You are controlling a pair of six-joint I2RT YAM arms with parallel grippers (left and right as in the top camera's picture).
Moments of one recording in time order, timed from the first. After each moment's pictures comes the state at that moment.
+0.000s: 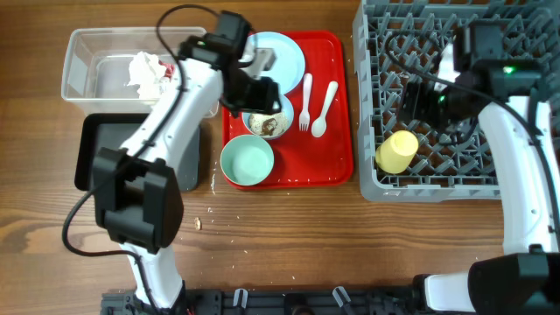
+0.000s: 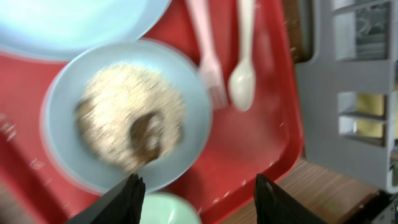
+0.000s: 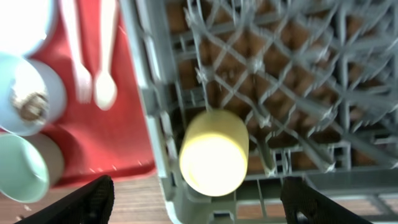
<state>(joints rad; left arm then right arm) -0.36 2.00 1.72 -1.01 0.38 -0.10 -0.01 1.58 1.59 -1.28 -0.11 0.22</state>
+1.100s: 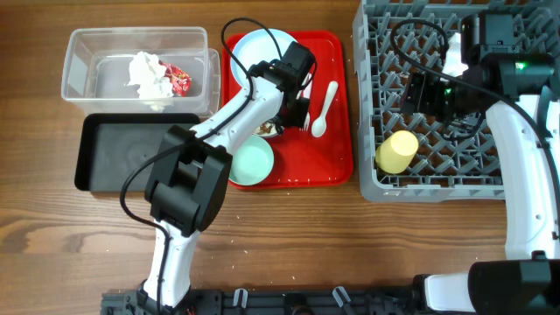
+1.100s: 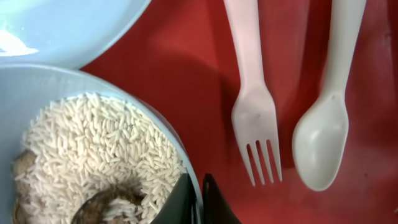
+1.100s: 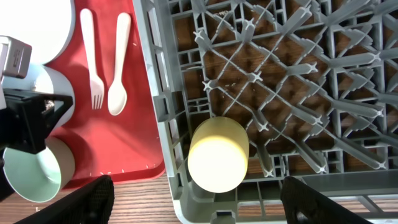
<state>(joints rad) -0.55 2.20 1.74 -0.88 0.02 -0.24 -0.01 1.58 1.64 -1.31 -0.11 0.22</state>
